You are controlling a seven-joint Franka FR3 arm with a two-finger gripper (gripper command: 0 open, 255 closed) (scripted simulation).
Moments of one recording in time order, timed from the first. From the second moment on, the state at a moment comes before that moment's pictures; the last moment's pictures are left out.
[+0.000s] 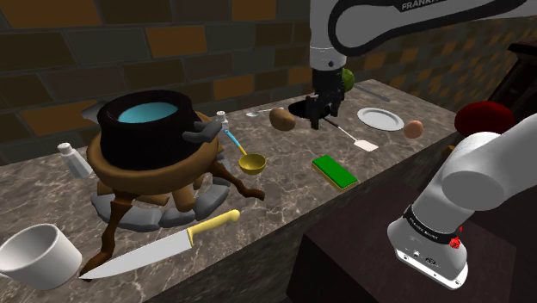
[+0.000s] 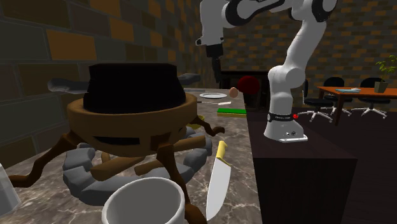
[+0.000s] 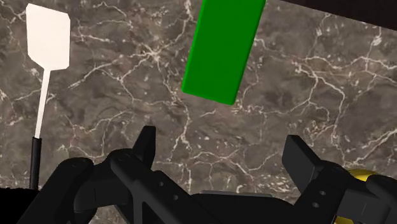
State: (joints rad) arm 0.03 -0.46 0.25 -2.37 0.05 1.76 0.24
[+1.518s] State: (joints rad) arm 0.17 0.40 0.44 -1.71 -0.36 1.79 0.94
